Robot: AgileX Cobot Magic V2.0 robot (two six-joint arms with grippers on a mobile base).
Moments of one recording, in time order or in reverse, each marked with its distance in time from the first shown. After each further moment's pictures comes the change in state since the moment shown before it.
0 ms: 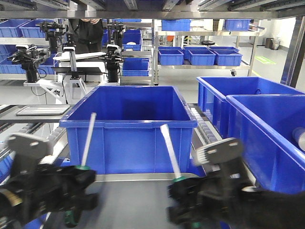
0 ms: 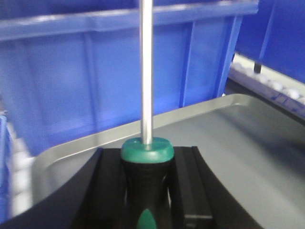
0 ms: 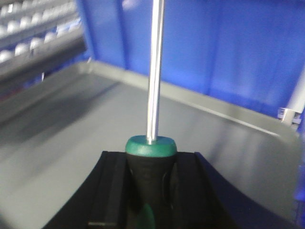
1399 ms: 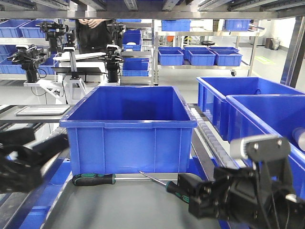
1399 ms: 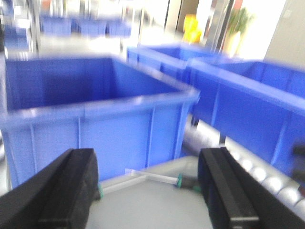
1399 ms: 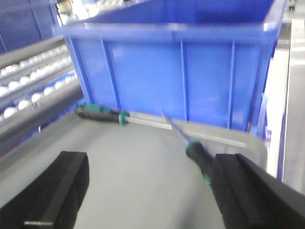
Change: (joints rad) left arm -0.003 -0.405 -0.041 0.003 0.175 -0.060; right arm 0.032 -0.218 0.122 0.183 -0.138 -0.041
